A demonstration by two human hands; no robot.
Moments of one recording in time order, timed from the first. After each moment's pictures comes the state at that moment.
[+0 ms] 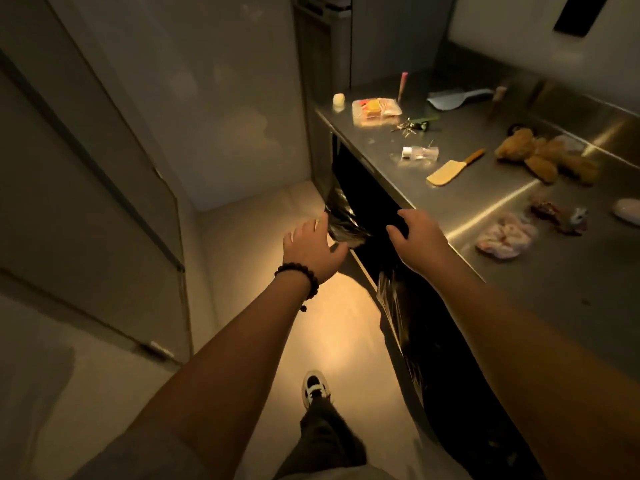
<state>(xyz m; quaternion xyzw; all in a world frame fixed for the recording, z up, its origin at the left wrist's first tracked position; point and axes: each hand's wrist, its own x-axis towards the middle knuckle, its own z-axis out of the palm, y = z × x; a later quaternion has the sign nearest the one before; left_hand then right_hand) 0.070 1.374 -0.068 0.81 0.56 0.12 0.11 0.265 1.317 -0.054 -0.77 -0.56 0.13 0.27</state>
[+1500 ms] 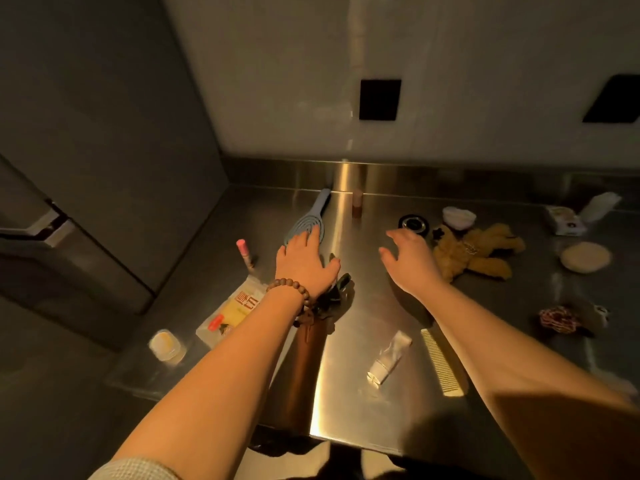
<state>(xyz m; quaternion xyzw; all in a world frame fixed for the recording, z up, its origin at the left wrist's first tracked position) 0.487 1.877 -0.026 0.98 0.11 0.05 0.15 0.552 1.676 -0.031 -0.94 -0.17 0.02 0.28</state>
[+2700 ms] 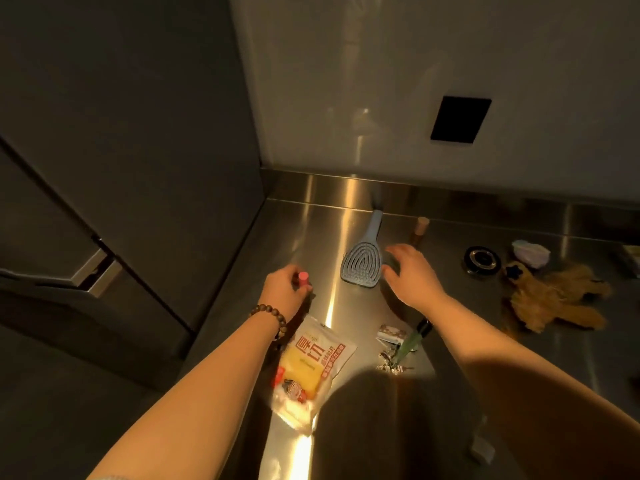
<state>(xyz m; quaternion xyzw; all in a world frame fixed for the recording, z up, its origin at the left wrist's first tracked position) 0.501 2.067 -0.078 0.90 0.17 0.04 0.39 0.596 1.832 -0.051 -0.94 -0.19 0.04 0.26</state>
